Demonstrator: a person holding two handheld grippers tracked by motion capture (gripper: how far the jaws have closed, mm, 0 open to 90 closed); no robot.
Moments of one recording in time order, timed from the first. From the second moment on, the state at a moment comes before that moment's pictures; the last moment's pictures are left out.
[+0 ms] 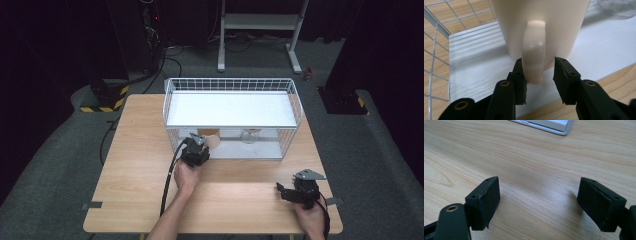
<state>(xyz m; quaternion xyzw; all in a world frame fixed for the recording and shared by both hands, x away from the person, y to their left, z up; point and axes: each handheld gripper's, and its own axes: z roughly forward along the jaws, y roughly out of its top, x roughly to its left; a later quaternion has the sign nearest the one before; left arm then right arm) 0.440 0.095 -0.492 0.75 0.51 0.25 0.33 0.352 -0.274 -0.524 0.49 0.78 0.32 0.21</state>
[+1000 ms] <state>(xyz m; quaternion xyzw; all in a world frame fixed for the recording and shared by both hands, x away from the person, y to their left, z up) 0.461 0.096 -0.499 0.75 0.53 0.22 0.32 0.352 -0.274 -0.524 0.49 0.78 0.32 0.21</state>
